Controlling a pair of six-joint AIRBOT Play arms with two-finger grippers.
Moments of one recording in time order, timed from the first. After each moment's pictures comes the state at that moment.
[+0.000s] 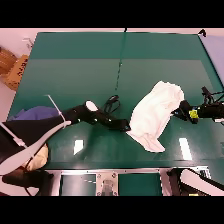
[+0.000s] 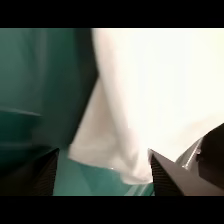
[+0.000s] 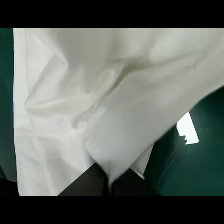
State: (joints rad) left arm -0.69 -1.65 1.00 0.35 -0.80 -1.05; right arm -0.50 -1.18 0.76 -0.92 1.17 1.35
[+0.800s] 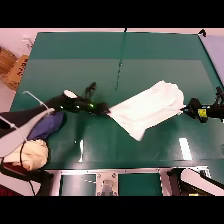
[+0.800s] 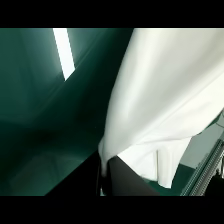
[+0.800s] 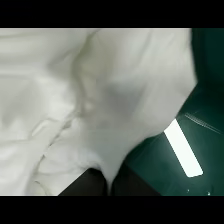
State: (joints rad) left arm -0.32 -1.66 1.02 0.37 -0.89 -0.98; right arm -0.63 -1.18 0.78 -0.91 1.07 1.35
